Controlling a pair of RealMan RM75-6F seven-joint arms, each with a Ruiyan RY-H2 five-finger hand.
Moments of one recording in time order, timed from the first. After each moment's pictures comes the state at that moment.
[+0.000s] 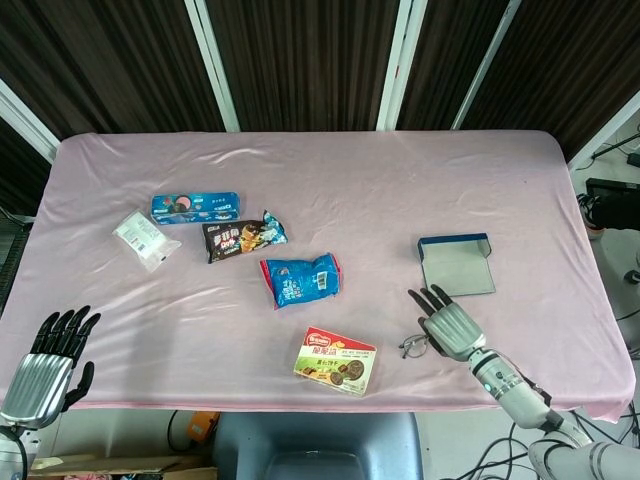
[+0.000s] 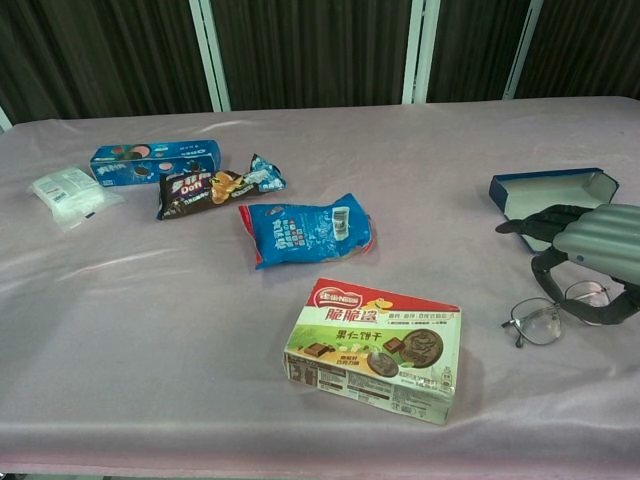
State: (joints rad) left arm -0.09 -1.12 0.04 -1.62 1.64 1.50 0.12; right arm 0.51 -1.42 -0.04 -1.33 -1.50 0.97 -0.33
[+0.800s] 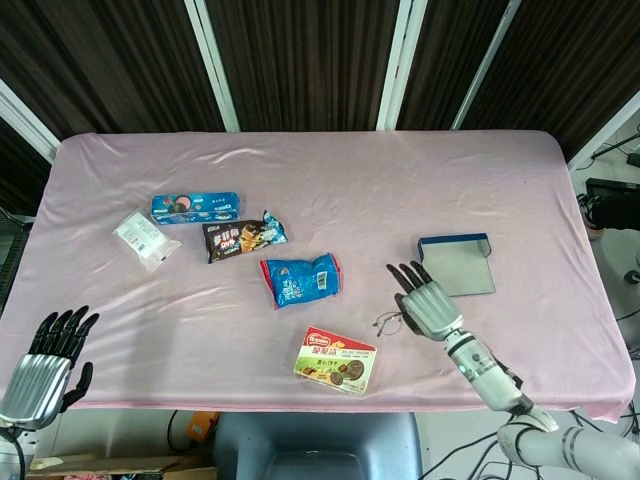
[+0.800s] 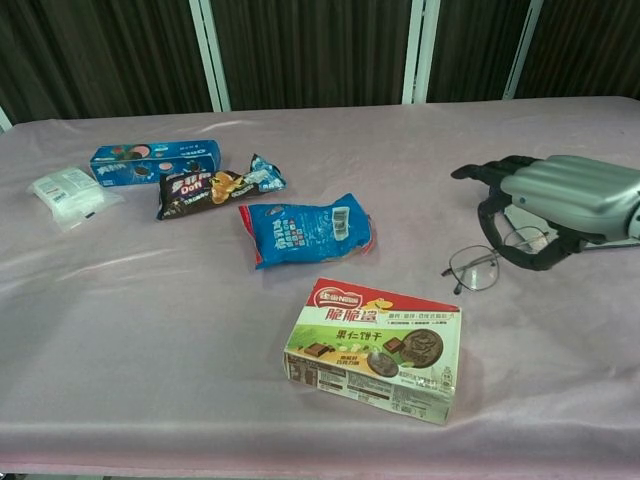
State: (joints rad) left arm -0.08 -1.12 0.04 -1.62 1.65 1.51 0.11; right arm 0.57 -1.49 0.10 -1.39 -1.40 0.98 -0.40
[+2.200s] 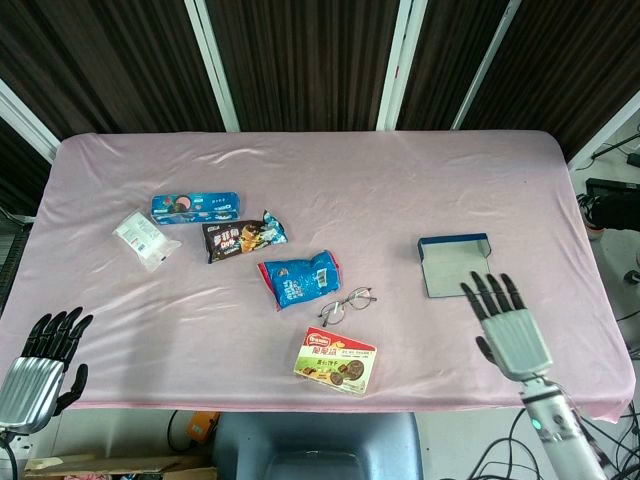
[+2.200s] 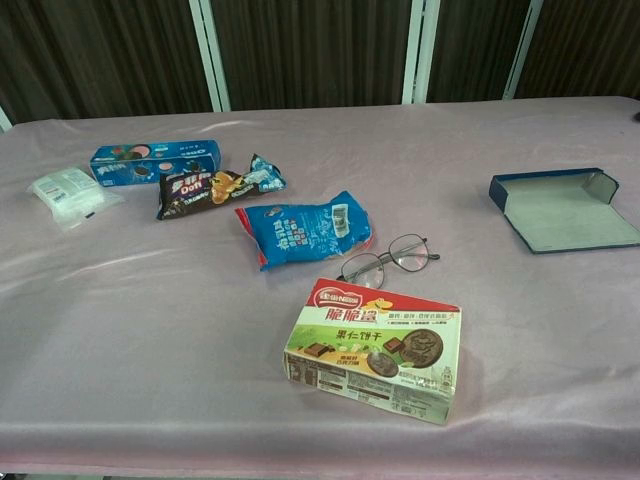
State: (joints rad) left arm -0.07 -1.11 0.04 -1.61 1.67 1.54 0.09; right arm 0.29 -1.18 -0.12 -1.76 -1.45 1.52 -0.55
